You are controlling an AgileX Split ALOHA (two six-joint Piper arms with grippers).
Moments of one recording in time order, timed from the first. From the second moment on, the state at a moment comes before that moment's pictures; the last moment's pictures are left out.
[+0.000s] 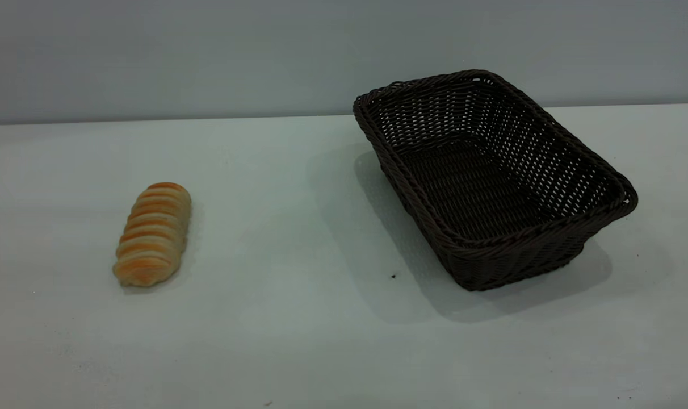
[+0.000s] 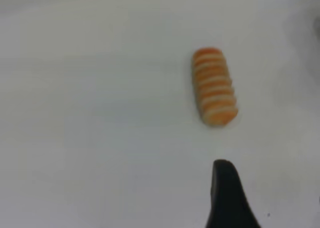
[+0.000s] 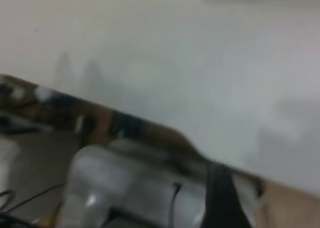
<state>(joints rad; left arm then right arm) -0.07 0.53 -0.67 0.03 0.78 -0.11 0.01 0.98 -0.68 0.49 1.06 -0.36</state>
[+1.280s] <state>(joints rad) -0.07 0.54 -0.67 0.05 0.79 -0.12 0.01 1.77 -0.78 0.90 0.47 -0.20</state>
